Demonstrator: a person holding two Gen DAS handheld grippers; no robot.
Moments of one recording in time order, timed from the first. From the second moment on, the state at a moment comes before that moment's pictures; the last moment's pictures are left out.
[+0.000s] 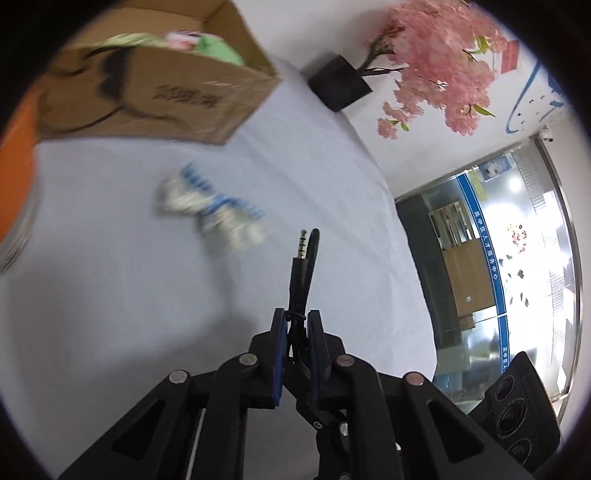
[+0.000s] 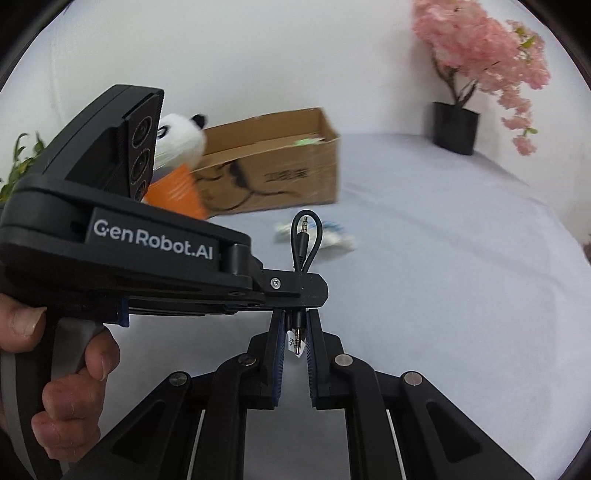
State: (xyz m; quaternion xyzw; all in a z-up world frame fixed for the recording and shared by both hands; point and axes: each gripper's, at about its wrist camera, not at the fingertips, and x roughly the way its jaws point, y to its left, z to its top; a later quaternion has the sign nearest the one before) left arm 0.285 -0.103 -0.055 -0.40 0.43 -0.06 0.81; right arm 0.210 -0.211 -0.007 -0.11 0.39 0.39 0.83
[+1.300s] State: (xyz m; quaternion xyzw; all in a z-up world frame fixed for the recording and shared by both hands) left arm 0.304 0.025 0.075 -0.36 0.27 0.13 0.88; right arm 0.362 -0.067 0.040 -0.06 0.32 0.51 0.79
